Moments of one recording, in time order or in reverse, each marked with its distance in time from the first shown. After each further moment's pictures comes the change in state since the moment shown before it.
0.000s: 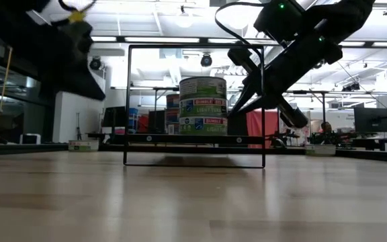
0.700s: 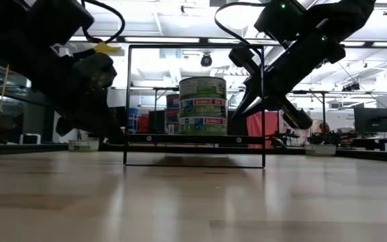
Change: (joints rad) left arm 0.000 0.487 0.000 0.441 0.171 0.024; right arm 0.015 0.000 0.001 -0.027 0.000 -0.007
